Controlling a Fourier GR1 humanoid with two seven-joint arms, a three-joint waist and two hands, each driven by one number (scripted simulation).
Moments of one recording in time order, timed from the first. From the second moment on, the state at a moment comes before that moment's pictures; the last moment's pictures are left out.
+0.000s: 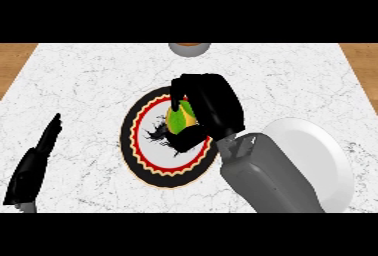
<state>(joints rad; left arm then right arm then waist) 0.05 0.26 0.15 -1.48 -0.23 -0.03 -0.14 -0.70 -0.02 0.44 -1.50 0.74 0.04 0.49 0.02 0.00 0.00</state>
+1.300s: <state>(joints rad) 0.03 0.25 0.15 -1.49 -0.24 -0.04 -0.12 -0.91 0.00 0.66 -0.91 0.15 -0.64 0.34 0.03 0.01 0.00</state>
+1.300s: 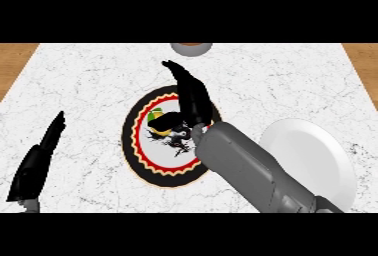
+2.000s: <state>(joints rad) 0.07 0.25 0.18 -1.51 -0.23 -0.05 -0.12 -0.62 -0.18 0.29 -1.11 -0.12 -0.50 -0.05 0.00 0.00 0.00</state>
